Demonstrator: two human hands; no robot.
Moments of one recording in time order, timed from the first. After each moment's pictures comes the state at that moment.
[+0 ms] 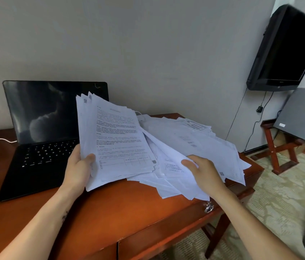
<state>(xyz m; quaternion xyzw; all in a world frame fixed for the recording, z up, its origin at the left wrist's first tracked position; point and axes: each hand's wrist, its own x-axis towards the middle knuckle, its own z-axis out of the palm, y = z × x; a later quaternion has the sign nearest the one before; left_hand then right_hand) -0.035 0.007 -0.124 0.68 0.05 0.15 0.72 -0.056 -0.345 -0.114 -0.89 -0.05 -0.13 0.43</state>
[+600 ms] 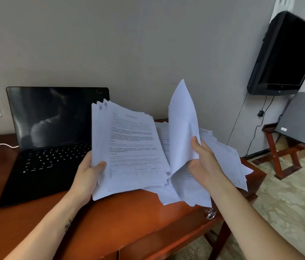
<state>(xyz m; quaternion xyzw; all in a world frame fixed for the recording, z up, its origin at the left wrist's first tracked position) -0.042 -0.007 -0.123 0.66 0.02 0.08 0.74 -0.049 -0.308 -0.057 -0.51 -0.01 -0.06 0.86</state>
